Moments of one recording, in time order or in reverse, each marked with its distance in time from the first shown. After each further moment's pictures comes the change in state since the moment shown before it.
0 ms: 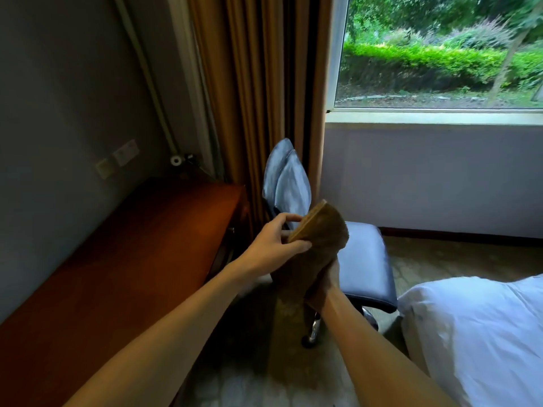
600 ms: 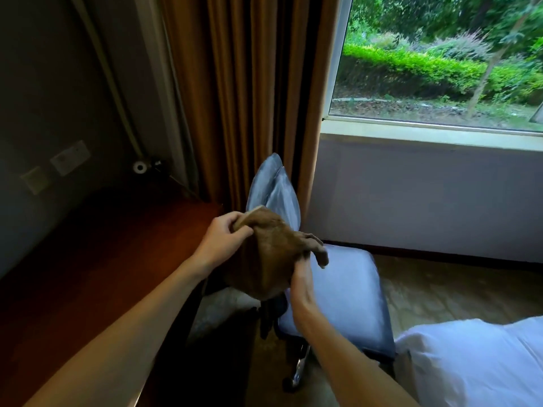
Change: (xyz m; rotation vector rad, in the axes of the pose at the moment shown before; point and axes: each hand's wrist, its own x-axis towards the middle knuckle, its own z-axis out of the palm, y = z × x) left_hand 0.214 -0.056 -0.137 0.203 0.349 -0.009; right_hand 0.195 -0.027 0.053 -0.374 0.061 -0.165
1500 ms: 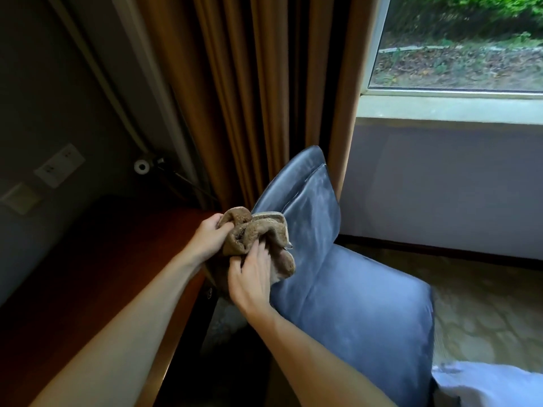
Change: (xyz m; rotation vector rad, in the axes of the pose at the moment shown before) left_hand 0.222 -0.068 -0.009 0.105 0.106 -0.348; right_hand 0.171 -0.032 0.129 -0.659 -0.217 -0.230
